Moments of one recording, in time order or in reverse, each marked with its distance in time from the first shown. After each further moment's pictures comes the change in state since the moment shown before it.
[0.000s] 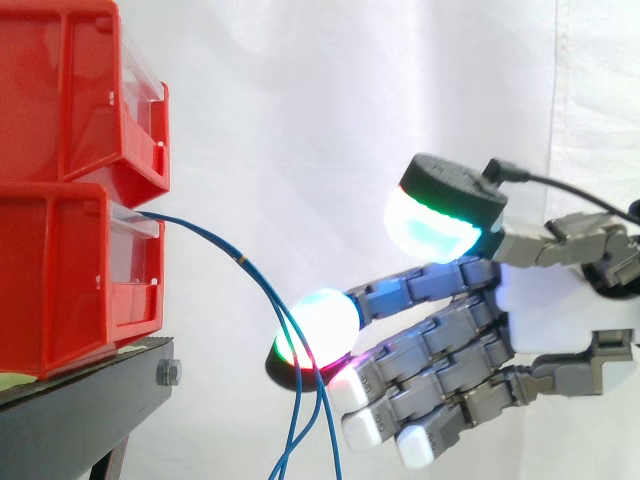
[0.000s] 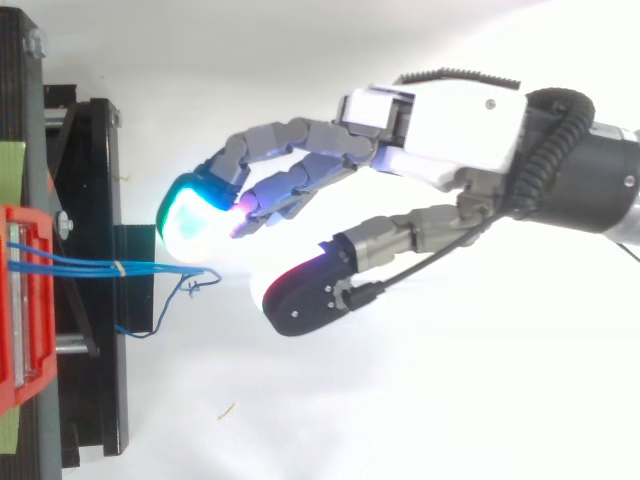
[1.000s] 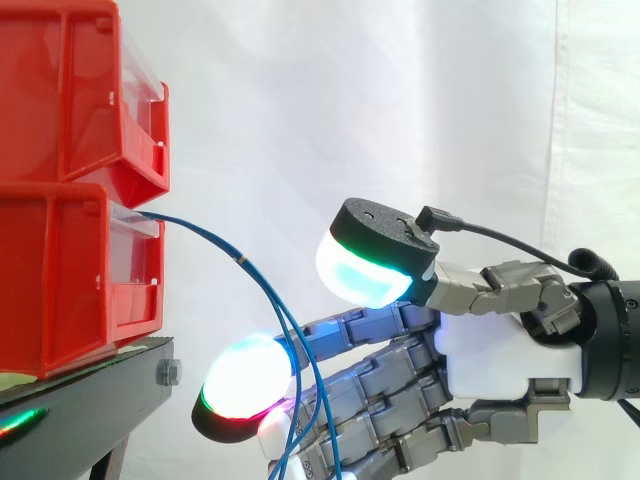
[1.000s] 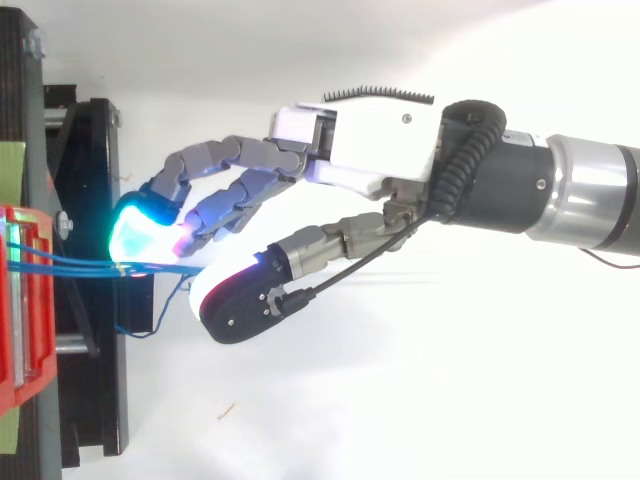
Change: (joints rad) arm -0.014 -0.113 0.106 0.045 -0.059 0.013
